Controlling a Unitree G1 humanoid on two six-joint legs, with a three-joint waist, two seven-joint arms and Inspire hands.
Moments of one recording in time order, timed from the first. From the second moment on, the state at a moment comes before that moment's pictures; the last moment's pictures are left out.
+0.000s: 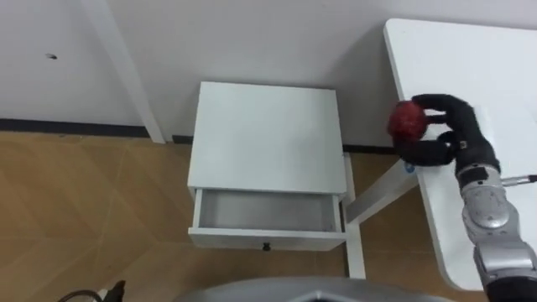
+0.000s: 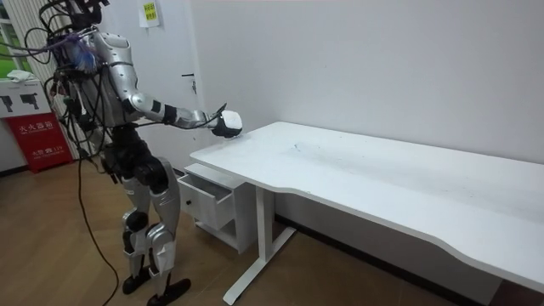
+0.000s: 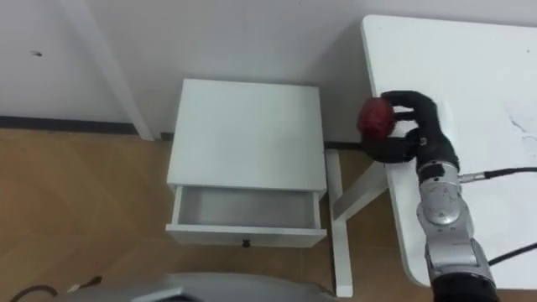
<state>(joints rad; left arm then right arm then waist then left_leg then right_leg) 0.27 0.25 0.12 1.07 0.35 -0.03 0.05 0.14 -0.37 -0.01 0.36 -0.26 -0.17 -0.02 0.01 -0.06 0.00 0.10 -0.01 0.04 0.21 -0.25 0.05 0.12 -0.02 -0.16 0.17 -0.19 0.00</state>
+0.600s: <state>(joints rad) 0.25 0.26 0.05 1.03 0.35 -0.02 0.07 0.14 -0.33 0.18 0.33 -0.41 -0.15 0.11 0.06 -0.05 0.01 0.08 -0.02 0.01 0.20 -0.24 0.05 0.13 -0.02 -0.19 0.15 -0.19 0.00</state>
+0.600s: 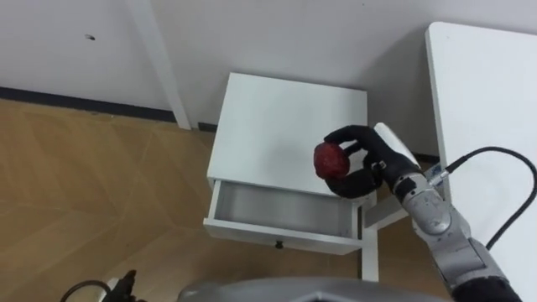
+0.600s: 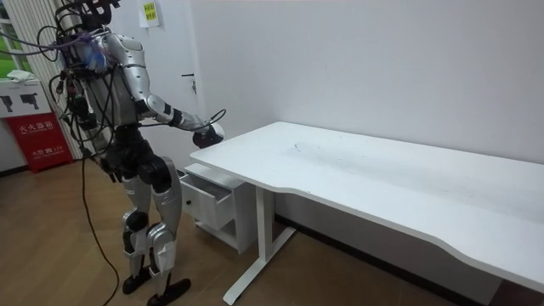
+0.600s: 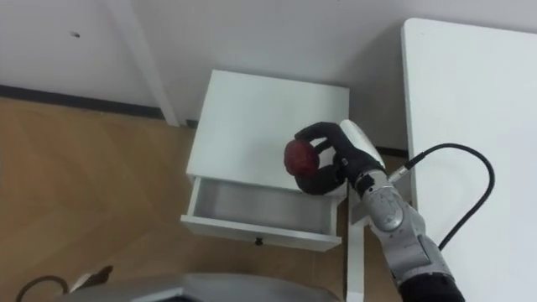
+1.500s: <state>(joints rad) 0.24 0.25 0.00 1.03 0.35 -0.02 0.10 0.19 -0.32 0.22 0.38 -0.44 -0.13 0.13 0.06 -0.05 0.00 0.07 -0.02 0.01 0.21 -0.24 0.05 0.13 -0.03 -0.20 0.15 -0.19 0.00</state>
